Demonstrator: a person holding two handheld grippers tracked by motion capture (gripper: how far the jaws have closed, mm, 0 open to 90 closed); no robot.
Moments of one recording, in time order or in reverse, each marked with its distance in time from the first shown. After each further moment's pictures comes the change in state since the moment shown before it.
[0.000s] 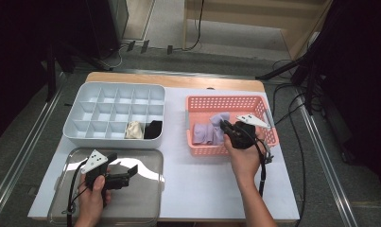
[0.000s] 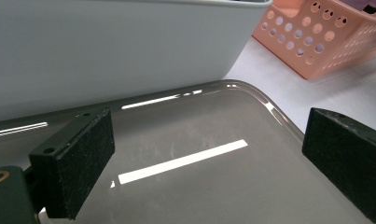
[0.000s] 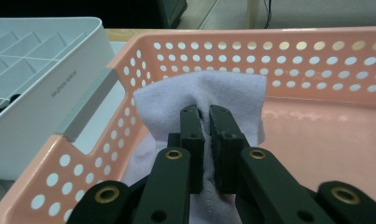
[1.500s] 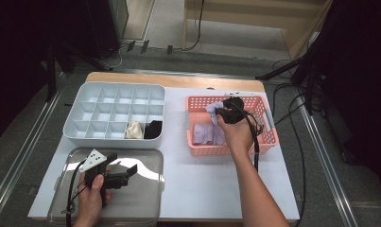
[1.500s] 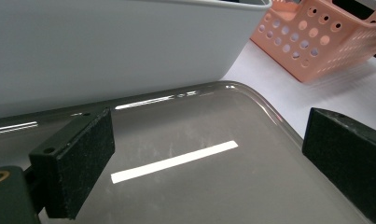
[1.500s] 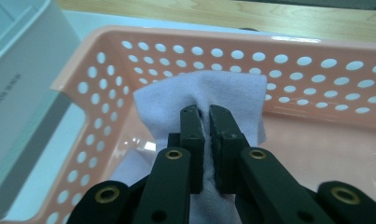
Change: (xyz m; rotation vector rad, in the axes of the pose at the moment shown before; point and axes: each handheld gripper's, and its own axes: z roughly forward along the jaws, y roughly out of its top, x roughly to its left) left arm 0.003 0.000 0.001 -0.005 -0.025 -0.031; right arm -0.005 0.048 0.064 0.220 -0.045 -0.017
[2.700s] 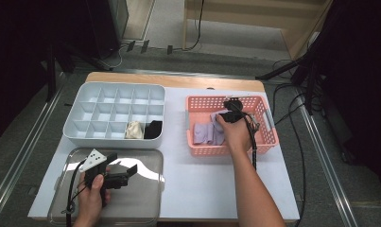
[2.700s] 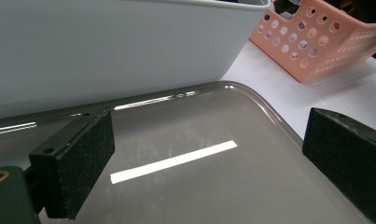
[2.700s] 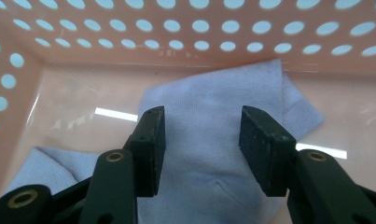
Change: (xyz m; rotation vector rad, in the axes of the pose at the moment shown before) left arm 0.000 0.000 0.000 0.001 -0.005 0.001; right arm -0.029 -0.010 0.053 0.181 -0.108 0.096
